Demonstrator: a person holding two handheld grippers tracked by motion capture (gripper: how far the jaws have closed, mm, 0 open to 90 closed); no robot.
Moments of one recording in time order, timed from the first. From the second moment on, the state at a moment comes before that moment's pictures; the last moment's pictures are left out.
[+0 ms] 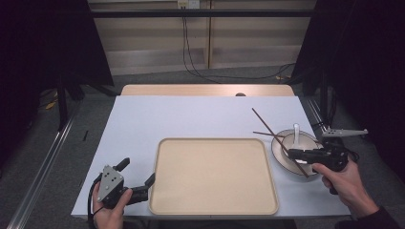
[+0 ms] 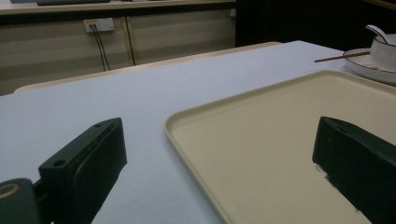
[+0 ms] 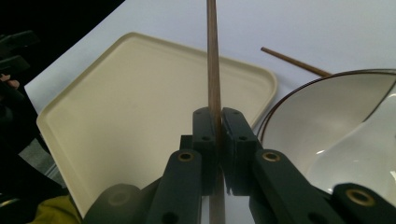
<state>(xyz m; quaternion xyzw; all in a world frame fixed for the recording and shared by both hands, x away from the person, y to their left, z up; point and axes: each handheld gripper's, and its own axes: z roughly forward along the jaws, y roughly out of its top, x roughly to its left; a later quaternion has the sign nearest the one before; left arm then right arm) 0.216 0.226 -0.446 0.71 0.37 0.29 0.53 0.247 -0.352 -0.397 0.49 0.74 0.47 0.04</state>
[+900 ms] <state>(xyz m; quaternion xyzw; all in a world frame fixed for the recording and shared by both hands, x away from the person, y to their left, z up) 0.216 0.226 -0.446 0.71 0.36 0.28 0.53 0.236 -0.282 -0.442 0.55 0.73 0.41 -0.01</state>
